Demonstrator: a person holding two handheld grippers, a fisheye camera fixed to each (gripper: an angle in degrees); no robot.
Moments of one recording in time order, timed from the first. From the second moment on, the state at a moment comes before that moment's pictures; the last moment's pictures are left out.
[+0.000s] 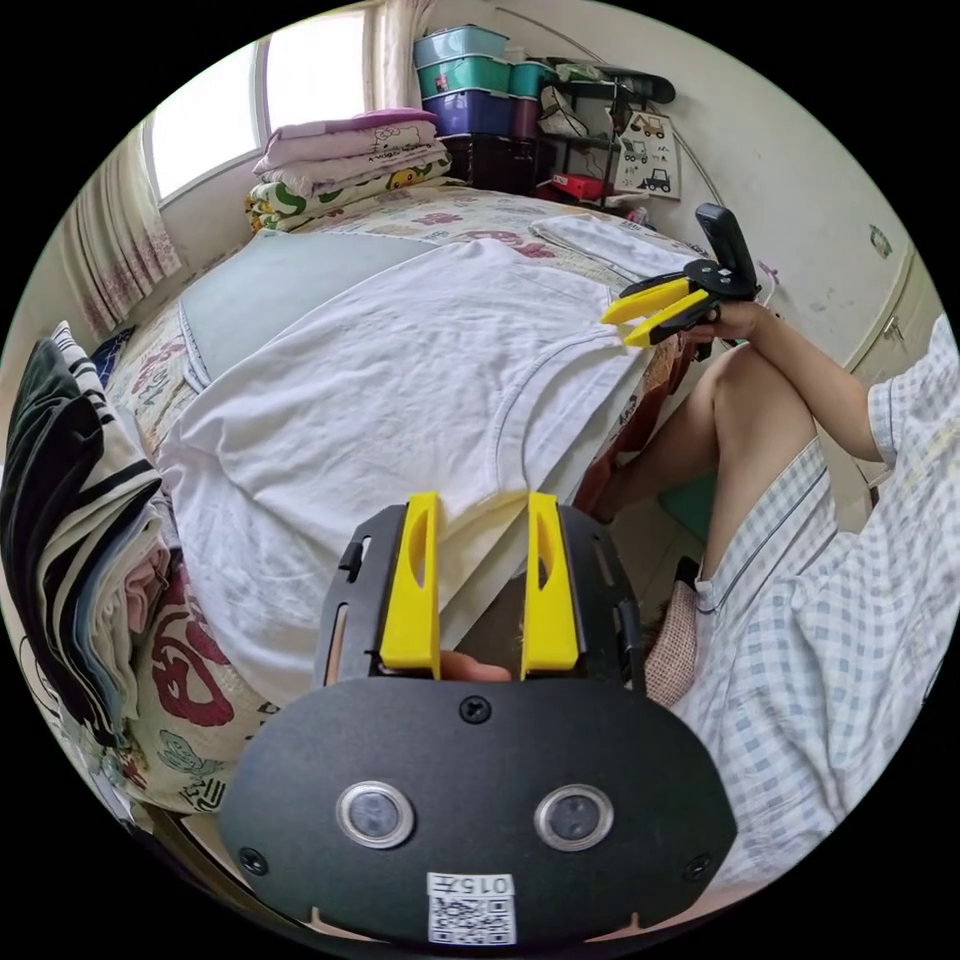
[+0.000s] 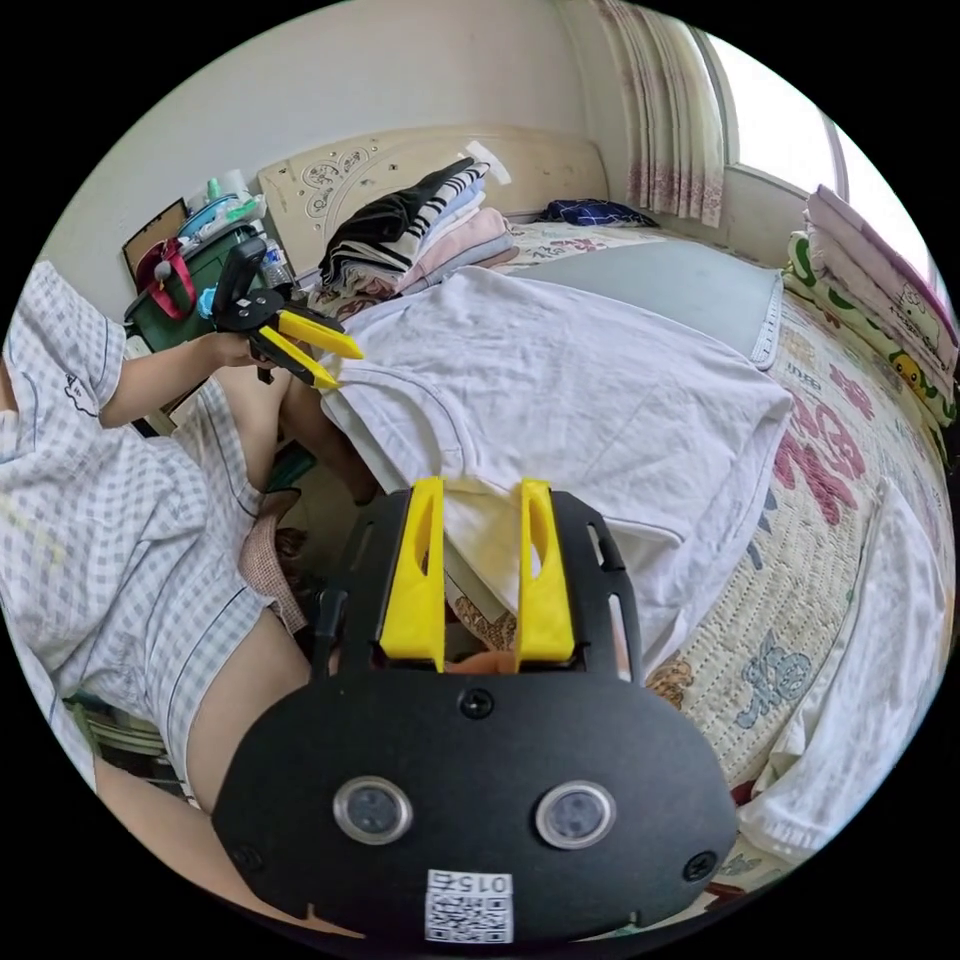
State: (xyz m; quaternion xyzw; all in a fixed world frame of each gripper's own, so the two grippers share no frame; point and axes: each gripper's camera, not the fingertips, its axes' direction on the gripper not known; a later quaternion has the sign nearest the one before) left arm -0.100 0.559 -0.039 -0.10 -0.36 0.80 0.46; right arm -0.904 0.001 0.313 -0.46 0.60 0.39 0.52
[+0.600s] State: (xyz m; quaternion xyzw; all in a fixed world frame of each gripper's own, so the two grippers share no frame) left arm -0.171 0.431 -0.062 -0.13 -0.32 0.77 0.53; right arm -0.886 -0.021 0.320 -0.47 0.63 0.38 0.48
